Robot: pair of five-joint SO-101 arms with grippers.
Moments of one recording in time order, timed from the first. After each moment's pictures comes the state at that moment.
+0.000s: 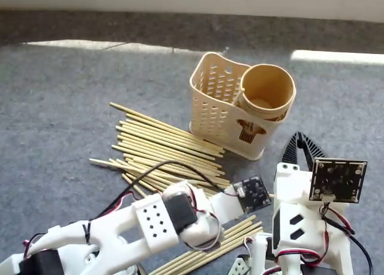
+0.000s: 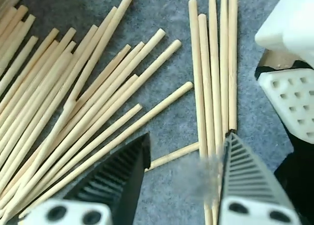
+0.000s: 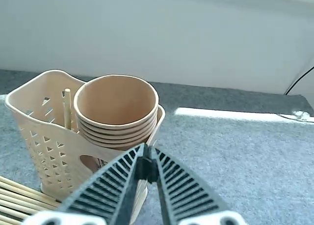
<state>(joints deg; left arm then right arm) 59.4 -33.5 48.8 67.4 2.4 4.8 -89.8 42.9 69.5 11.6</state>
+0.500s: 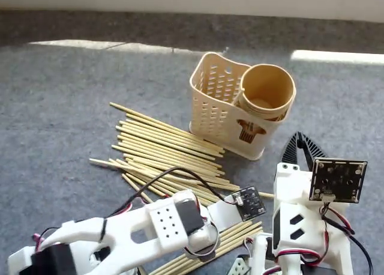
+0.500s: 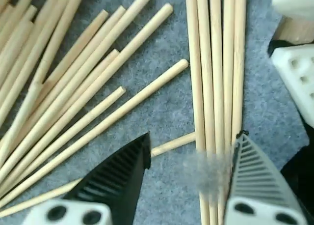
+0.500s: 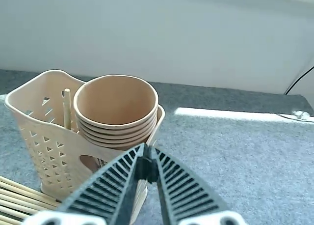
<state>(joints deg) 60.6 -25.5 53.5 63.3 4.5 4.8 -89.8 42.9 69.5 11.6</state>
